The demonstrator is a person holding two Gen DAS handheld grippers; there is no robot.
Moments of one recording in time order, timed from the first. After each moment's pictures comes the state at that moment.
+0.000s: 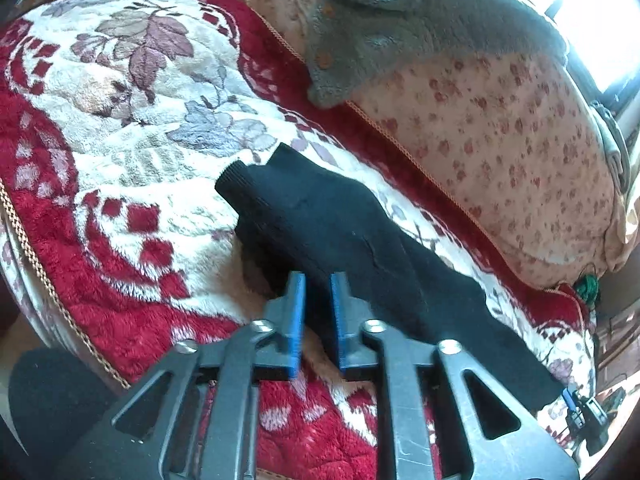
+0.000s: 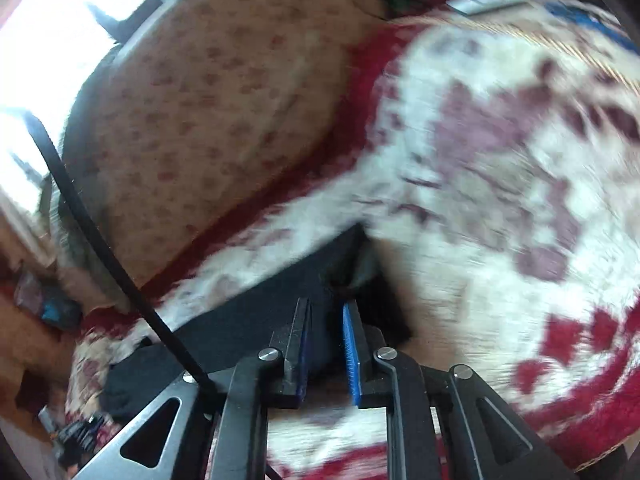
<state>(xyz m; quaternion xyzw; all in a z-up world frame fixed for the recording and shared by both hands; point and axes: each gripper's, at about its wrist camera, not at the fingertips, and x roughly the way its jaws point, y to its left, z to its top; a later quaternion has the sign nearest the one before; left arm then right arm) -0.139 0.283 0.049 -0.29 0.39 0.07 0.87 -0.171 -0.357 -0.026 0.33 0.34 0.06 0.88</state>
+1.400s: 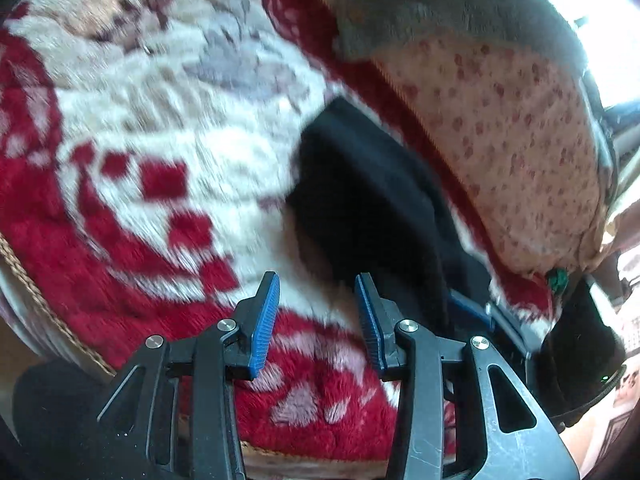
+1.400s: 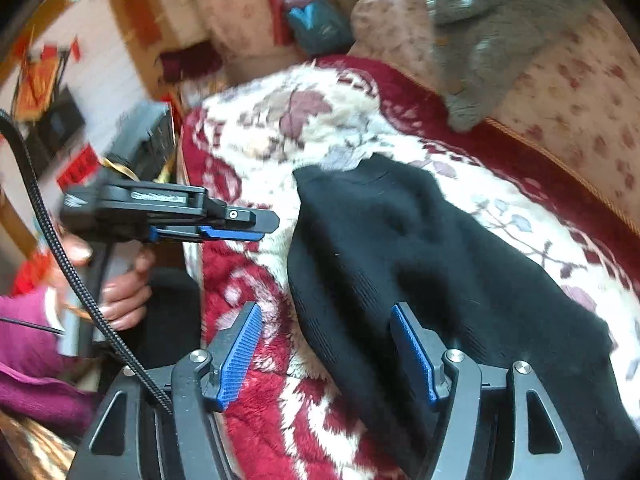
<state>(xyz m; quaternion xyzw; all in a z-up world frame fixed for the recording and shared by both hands) -0.131 0.337 0.007 -0.35 0.47 0.00 0.81 -0.113 0.113 -0.016 -0.12 0.34 0.51 0.78</state>
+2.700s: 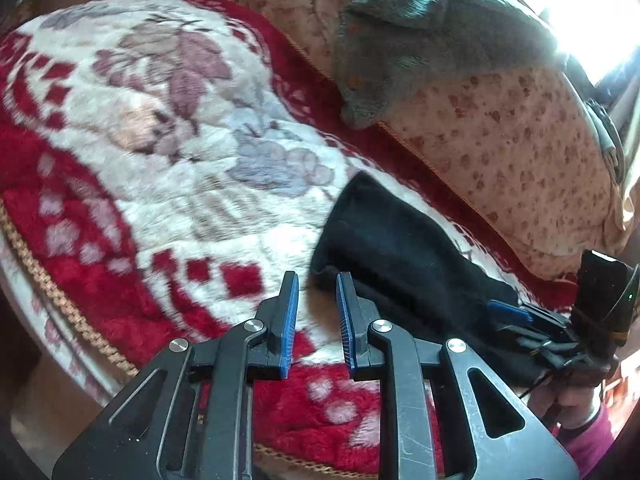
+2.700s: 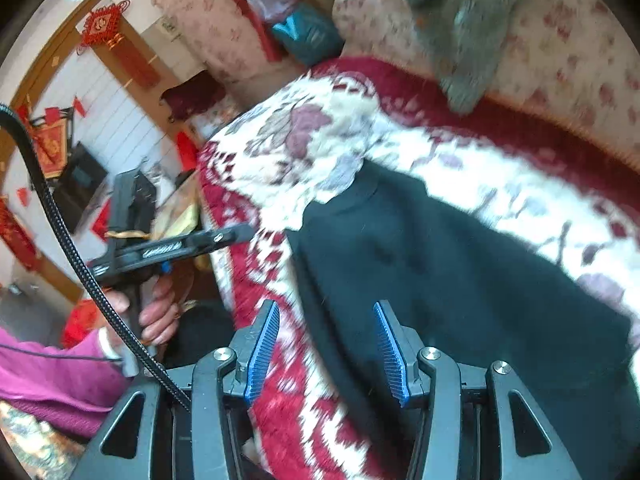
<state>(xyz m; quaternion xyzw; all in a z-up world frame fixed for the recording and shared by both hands) -0.145 0.368 0.039 -0.25 0.39 0.04 0.89 -0.070 0.090 -0.005 0.00 0.38 0.54 0.75</state>
